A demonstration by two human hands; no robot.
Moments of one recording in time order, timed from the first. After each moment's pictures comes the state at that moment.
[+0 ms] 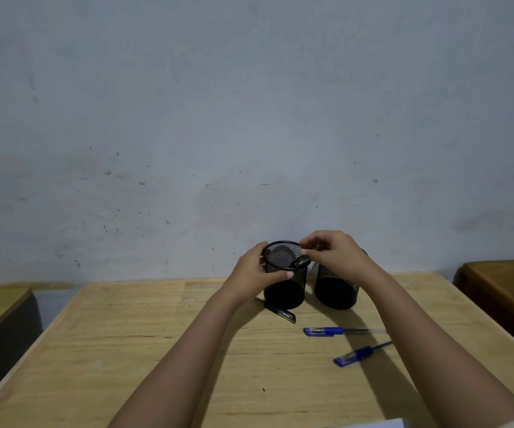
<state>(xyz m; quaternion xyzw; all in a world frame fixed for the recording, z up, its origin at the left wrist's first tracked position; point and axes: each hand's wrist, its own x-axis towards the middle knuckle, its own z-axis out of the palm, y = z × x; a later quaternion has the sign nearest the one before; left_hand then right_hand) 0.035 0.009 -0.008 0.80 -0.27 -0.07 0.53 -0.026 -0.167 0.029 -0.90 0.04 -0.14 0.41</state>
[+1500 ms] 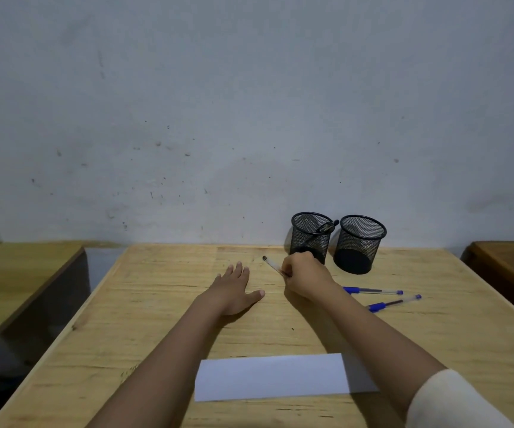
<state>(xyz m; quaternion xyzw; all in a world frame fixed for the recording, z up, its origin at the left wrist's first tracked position) 0.000 0.112 -0.059 0.95 -0.25 -0.16 0.07 -0.032 -0.059 -0.045 -0.98 0.07 -0.03 0.16</state>
